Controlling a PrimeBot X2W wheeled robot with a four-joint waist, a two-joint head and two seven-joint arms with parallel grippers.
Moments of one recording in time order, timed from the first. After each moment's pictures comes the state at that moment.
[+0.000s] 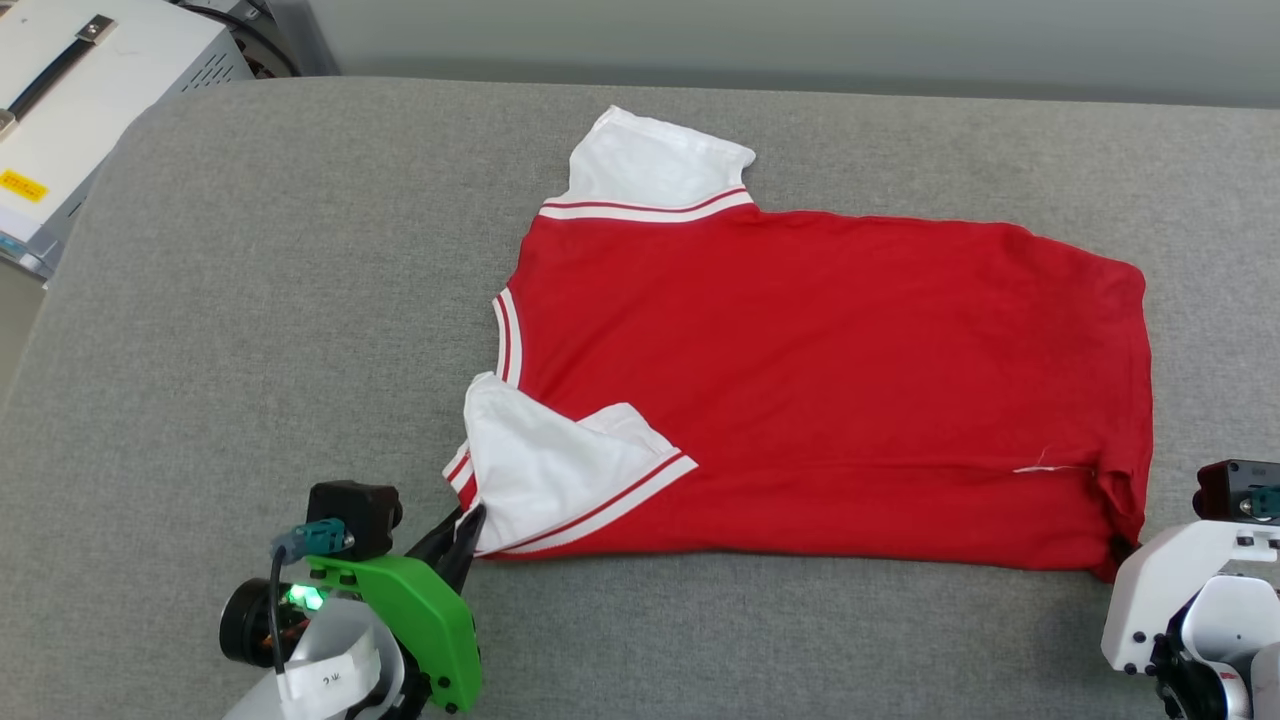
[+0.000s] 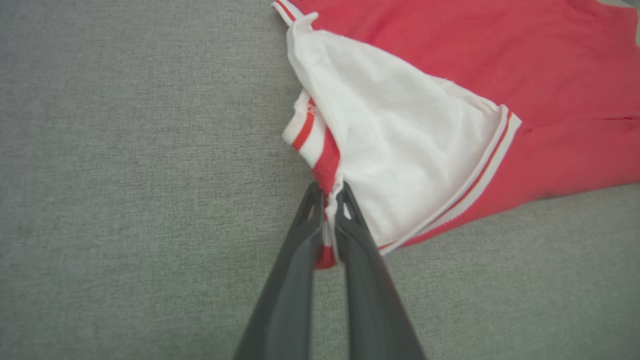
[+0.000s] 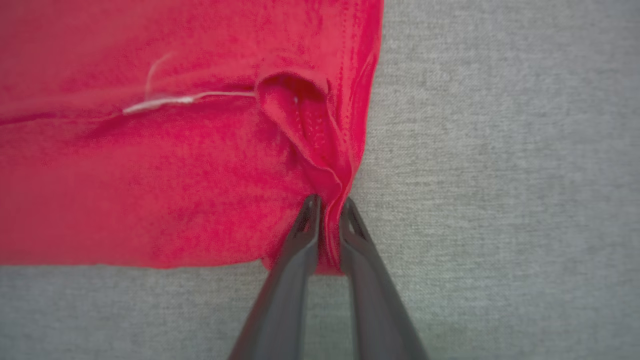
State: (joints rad) left arm -0.16 0.51 -0.58 0.02 -0.73 0.16 0.13; right arm -0.09 -0.12 -0.22 0.18 0.15 0.13 0.55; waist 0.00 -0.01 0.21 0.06
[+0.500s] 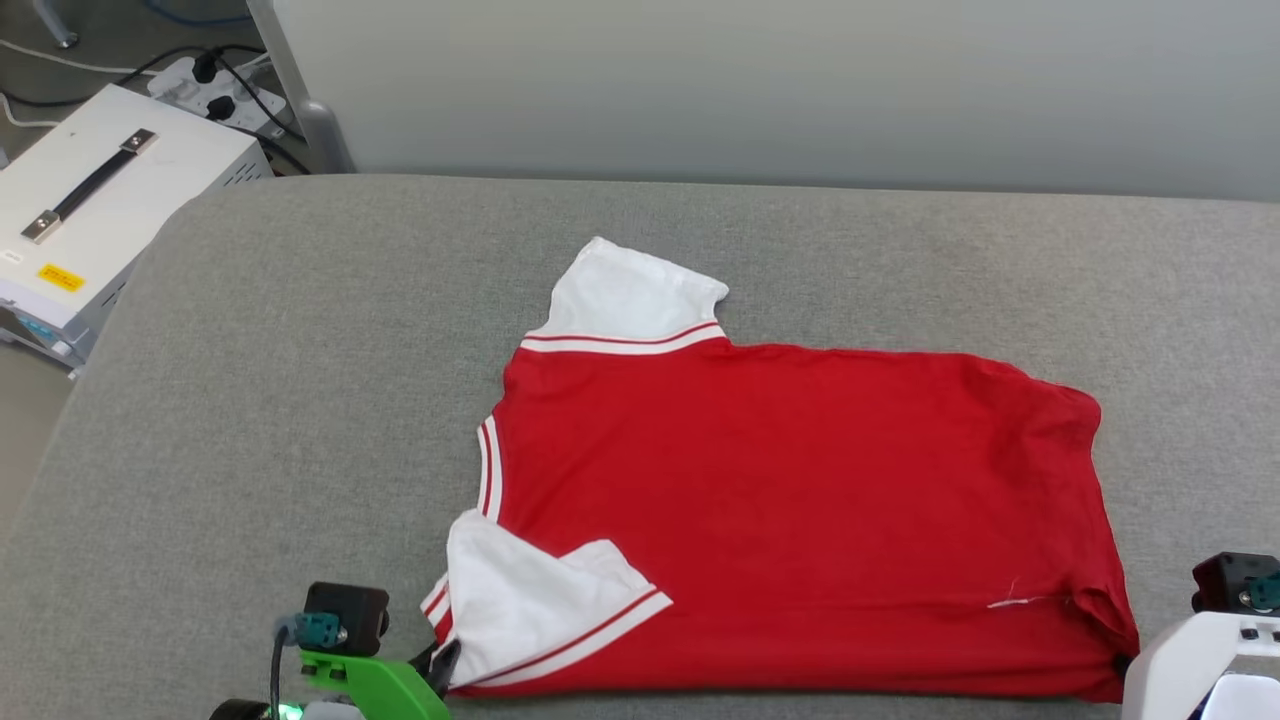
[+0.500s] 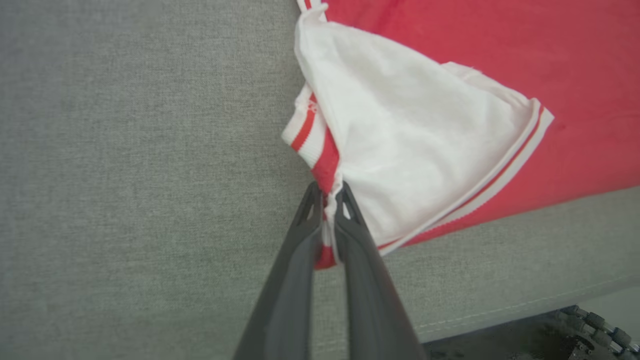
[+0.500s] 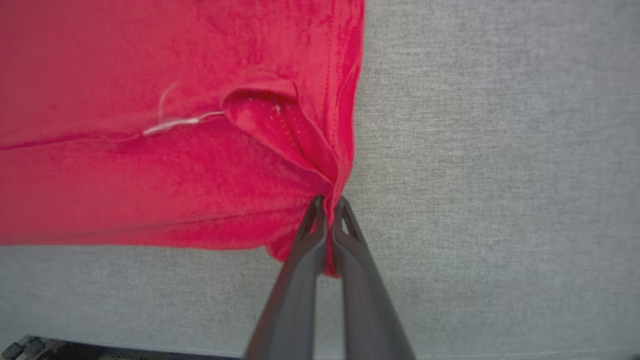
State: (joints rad) left arm -0.03 0.56 -0.60 0.03 -0.78 0.20 0.21; right arm 0.11 -0.12 -0.21 -0.01 0.21 0.13 0.72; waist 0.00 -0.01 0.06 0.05
